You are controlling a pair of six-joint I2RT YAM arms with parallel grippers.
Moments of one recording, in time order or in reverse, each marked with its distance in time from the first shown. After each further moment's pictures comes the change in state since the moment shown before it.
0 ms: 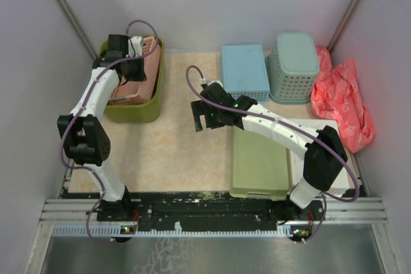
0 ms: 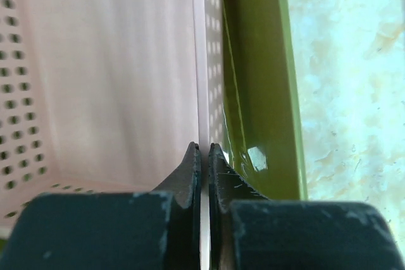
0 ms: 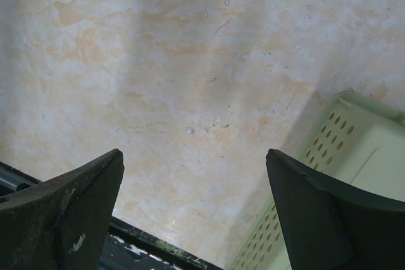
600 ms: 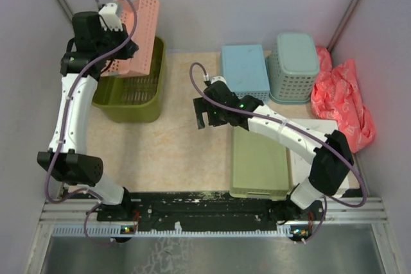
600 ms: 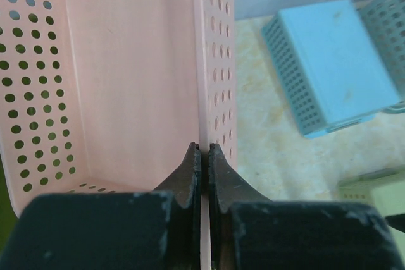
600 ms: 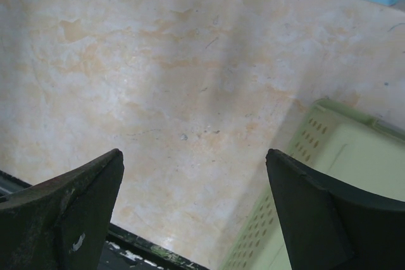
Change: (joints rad) left arm -0.003 -0.232 0.206 -0.036 0.079 -0.053; right arm 0.000 -0.042 -0.006 0.007 0.028 -0.008
